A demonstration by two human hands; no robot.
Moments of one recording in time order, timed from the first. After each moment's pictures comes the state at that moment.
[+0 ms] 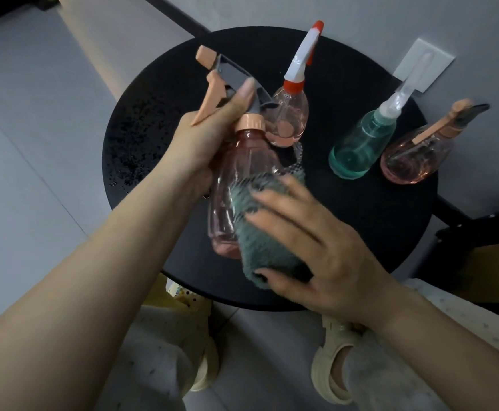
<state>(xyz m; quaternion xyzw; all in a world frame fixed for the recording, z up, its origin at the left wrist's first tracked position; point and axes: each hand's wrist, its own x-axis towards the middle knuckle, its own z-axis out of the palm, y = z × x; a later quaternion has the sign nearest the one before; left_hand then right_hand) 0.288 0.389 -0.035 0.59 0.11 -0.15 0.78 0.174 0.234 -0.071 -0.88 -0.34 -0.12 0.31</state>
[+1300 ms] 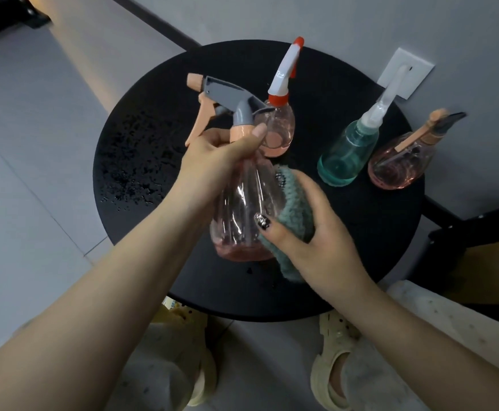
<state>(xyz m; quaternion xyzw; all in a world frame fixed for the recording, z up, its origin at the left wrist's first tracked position) 0.271 0.373 -0.031 0.66 0.10 -0.17 0.72 0.183 0.242 -0.062 -0.78 0.00 0.01 0.63</state>
